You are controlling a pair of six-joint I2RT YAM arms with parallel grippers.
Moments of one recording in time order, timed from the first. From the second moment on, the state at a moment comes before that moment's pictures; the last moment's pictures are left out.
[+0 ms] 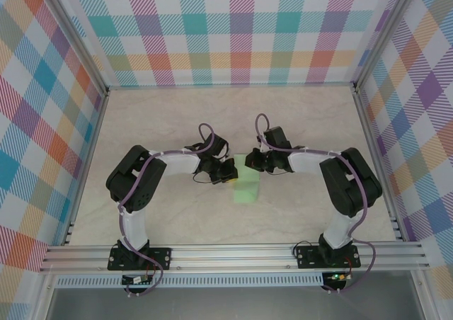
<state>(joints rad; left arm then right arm) -0.64 1.93 1.06 -0.23 0.46 -0.84 0.49 1.78 0.89 -0.05 -0.46 0.70</state>
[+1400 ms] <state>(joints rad) -0.64 1.92 1.03 -0.19 0.46 -0.84 0.41 1.83 0.97 -0.08 -0.51 0.70</state>
